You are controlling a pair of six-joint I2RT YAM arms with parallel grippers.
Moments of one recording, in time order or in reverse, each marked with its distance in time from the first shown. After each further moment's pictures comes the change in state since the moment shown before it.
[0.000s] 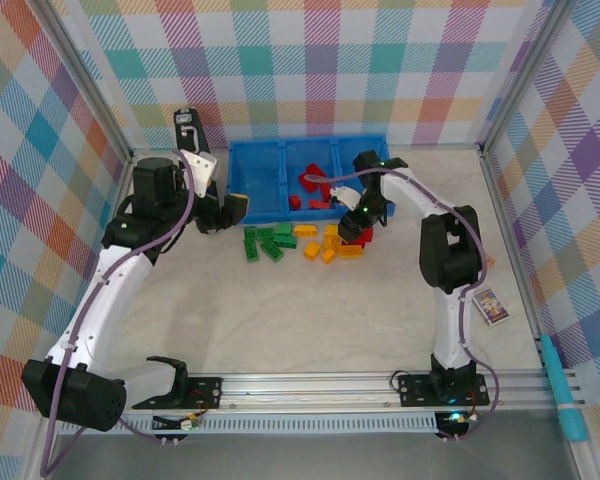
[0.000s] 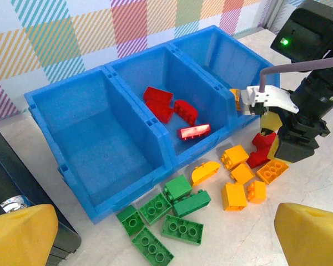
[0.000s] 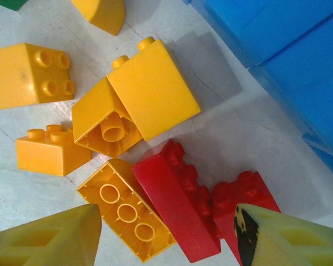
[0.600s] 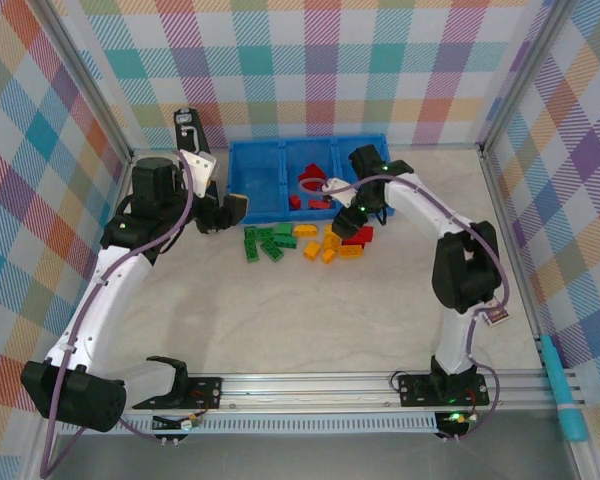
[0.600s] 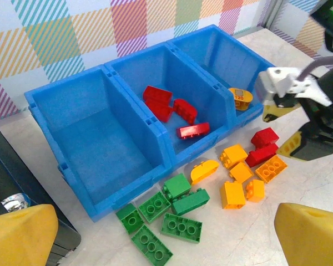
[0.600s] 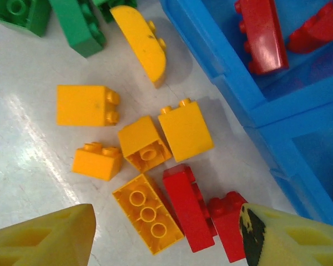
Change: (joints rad) left arm 0.000 -0.007 0.007 -0.014 0.000 0.000; right arm 0.048 -0.161 -0.074 0.103 0.014 -0.080
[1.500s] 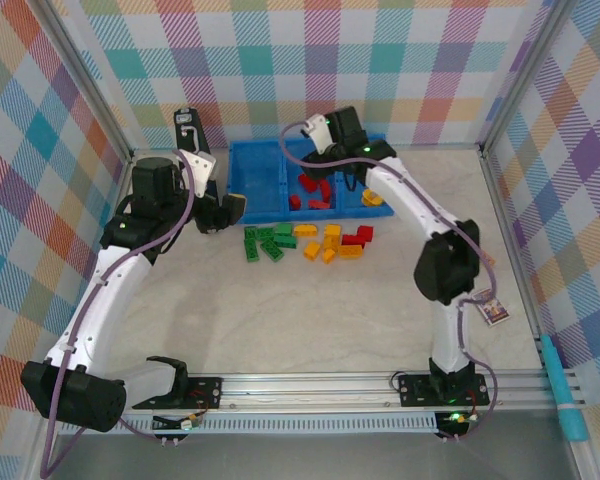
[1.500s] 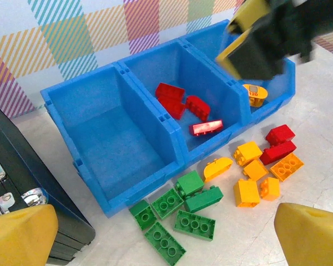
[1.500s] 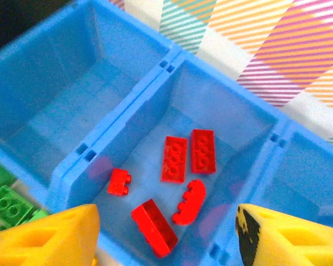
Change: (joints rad) left arm 0.000 0.001 0.004 -0.011 -0.044 0.023; right arm 0.102 0.045 0.308 0.300 0.217 0.369
